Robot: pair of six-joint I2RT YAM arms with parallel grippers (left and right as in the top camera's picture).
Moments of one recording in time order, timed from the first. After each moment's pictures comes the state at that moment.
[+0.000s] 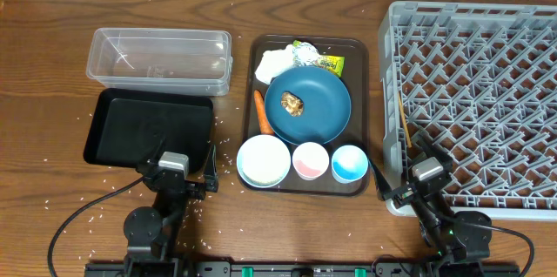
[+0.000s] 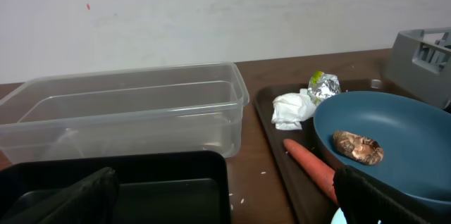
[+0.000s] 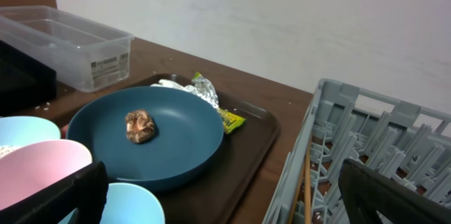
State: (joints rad) left arm -0.03 0.01 0.03 -0.11 0.16 0.02; right arm 0.10 0.01 0.01 -0.04 -0.34 -0.13
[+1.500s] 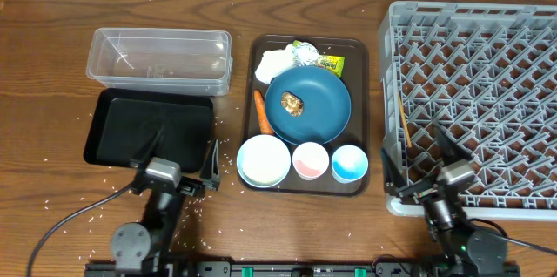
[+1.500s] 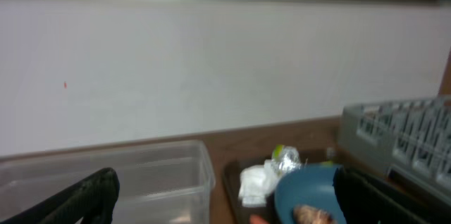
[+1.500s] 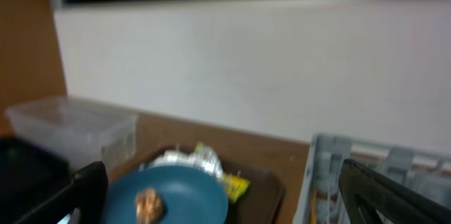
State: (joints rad) left arm -0.03 0.04 0.13 0.05 0.26 -0.07; right arm 0.10 0.02 0.08 0.13 -0.29 0.09
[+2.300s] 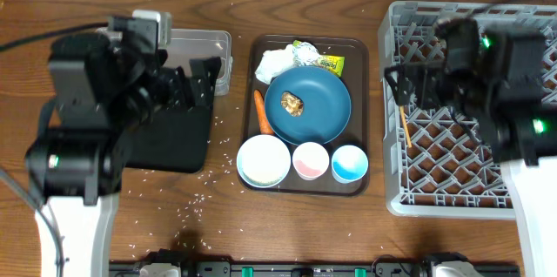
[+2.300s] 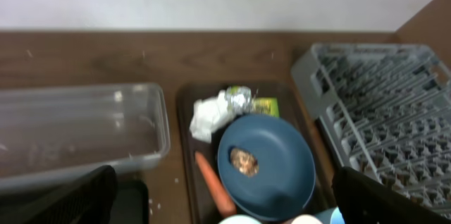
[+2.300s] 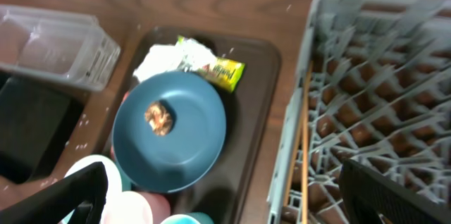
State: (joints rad) left arm -0.03 1.15 1.44 -0.89 0.40 -0.09; right arm 0.10 1.27 1.43 -0.95 -0.26 0.06
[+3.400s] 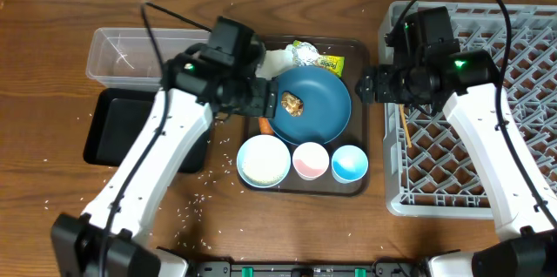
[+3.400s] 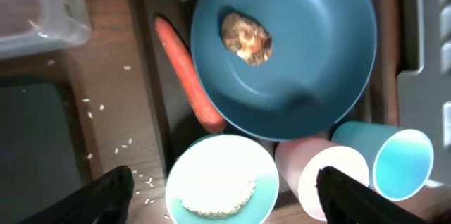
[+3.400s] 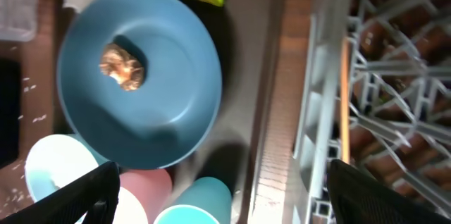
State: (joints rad) left arm -0.40 1.58 1.44 -1.06 0.17 -0.23; right arm 0.22 1.57 1.45 -1.05 -0.13 0.26
